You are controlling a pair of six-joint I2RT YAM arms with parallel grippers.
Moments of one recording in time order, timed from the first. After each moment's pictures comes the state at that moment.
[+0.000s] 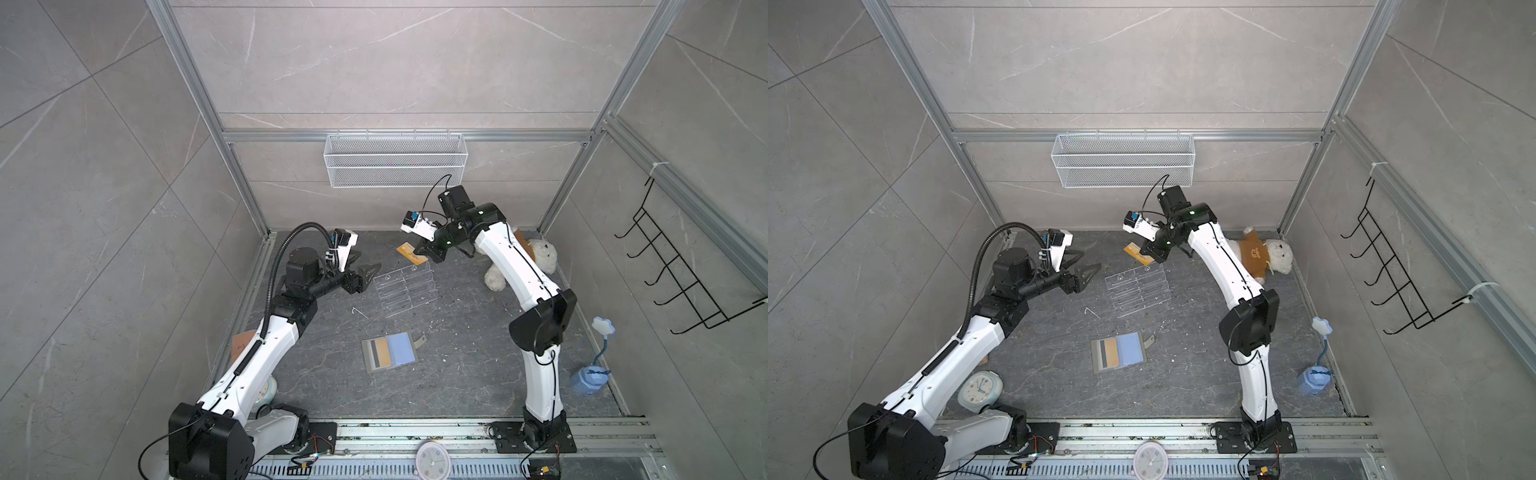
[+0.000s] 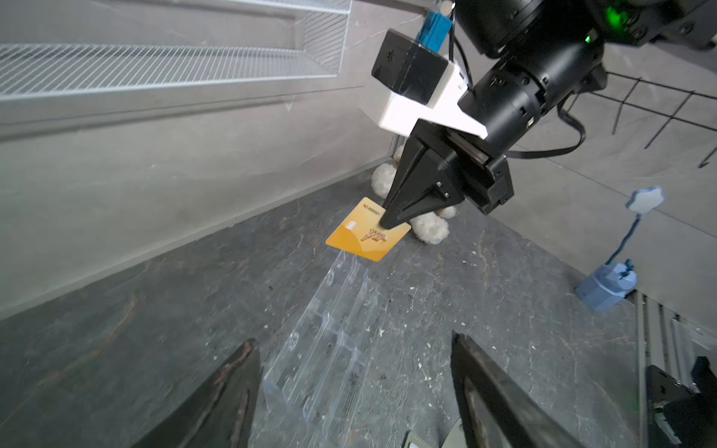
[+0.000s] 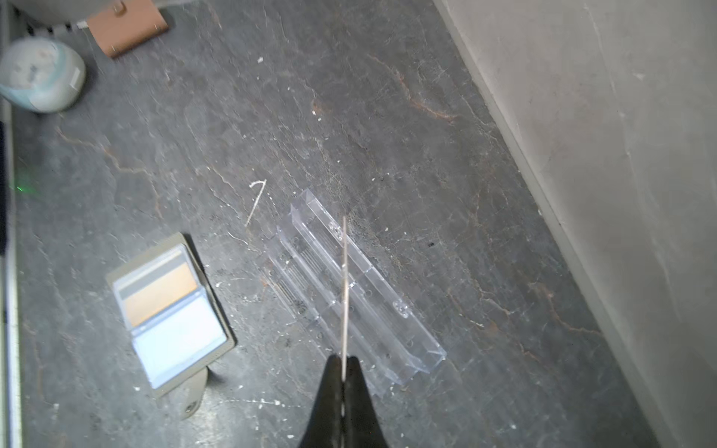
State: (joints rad) left arm -0.30 1.15 0.93 -0.02 0.55 0.00; right arm 0.47 2.17 2.41 -1.24 -0.41 -0.74
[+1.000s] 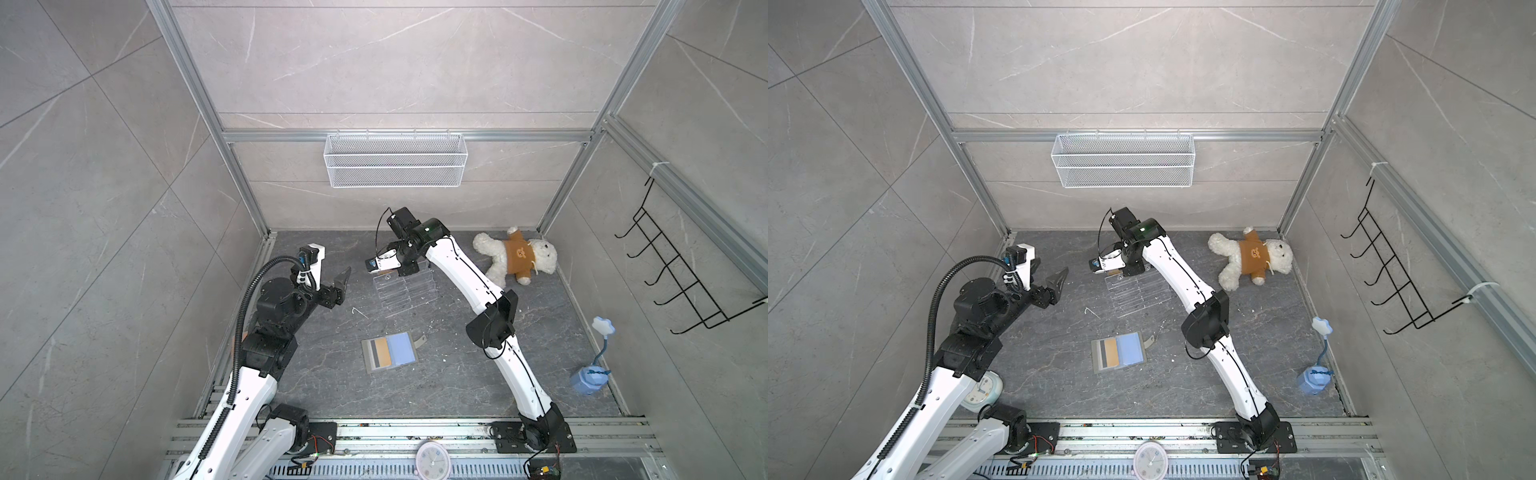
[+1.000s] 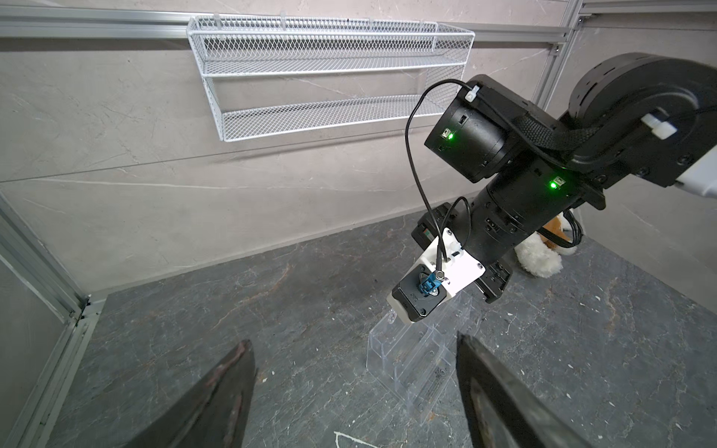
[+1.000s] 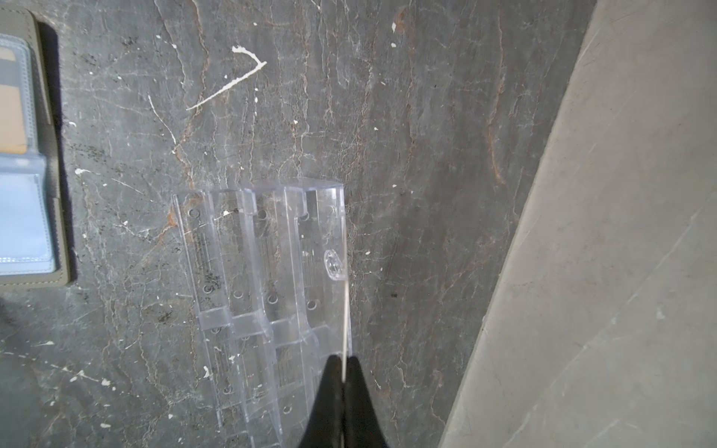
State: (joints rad) left arm -0.29 0.81 0.84 -0.17 0.16 0.02; right arm 0.66 2.49 2.73 -1.34 -0.08 -1.30
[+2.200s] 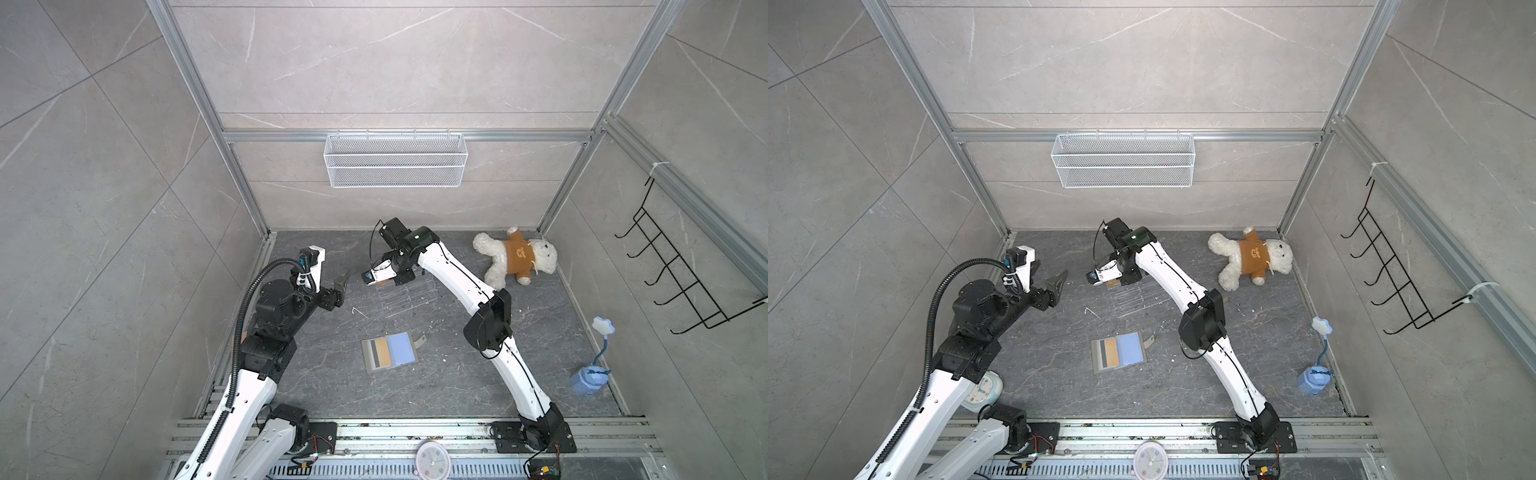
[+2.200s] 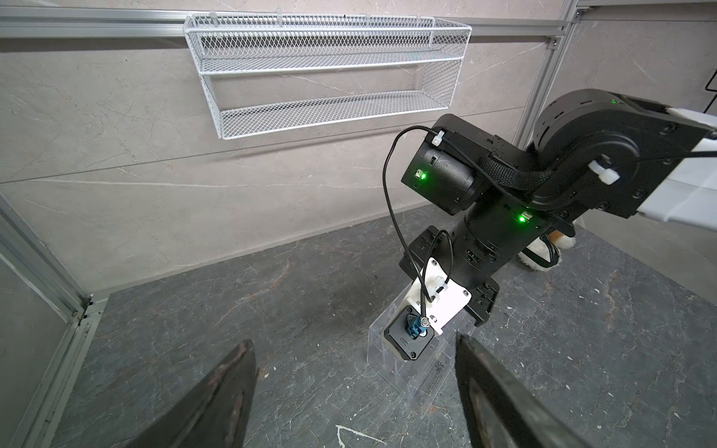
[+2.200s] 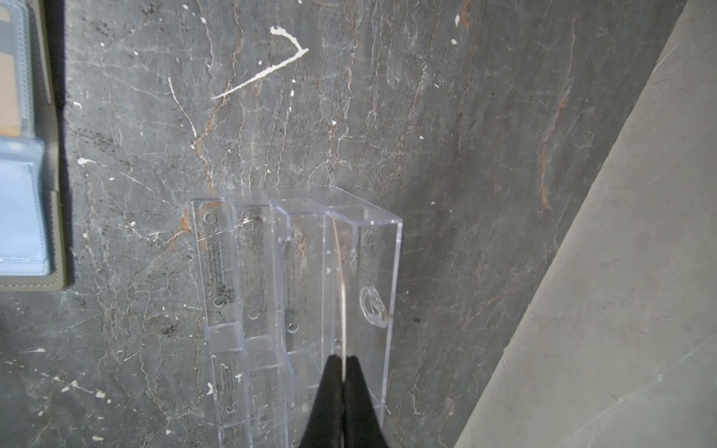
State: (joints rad) left arm -0.29 0.79 0.84 -0.19 0.18 0.03; right arm 0.69 2.49 2.62 -1.29 -0.05 -1.35
